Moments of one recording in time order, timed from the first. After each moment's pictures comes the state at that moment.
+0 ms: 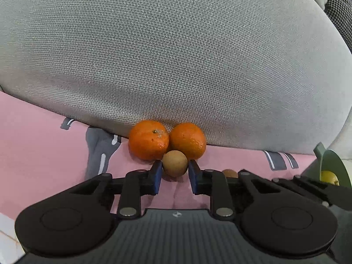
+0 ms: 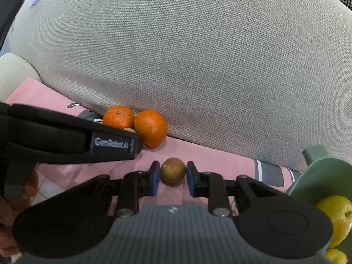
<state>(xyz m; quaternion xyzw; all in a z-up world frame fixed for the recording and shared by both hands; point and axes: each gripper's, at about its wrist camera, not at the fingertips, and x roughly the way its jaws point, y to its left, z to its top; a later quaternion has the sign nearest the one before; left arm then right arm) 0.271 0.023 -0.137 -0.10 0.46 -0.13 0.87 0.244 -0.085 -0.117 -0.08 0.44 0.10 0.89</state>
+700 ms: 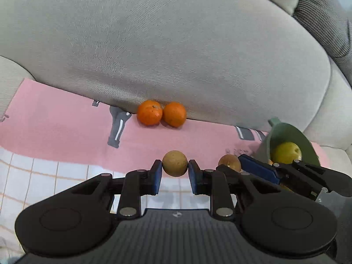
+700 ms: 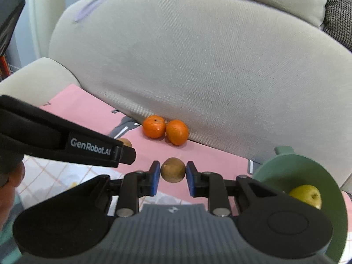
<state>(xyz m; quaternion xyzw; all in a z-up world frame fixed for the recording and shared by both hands) 0.184 0.040 -0.068 -0.10 0.46 -0.14 0.87 0.168 -0.089 -0.044 -0.09 0.40 0.15 0.90</state>
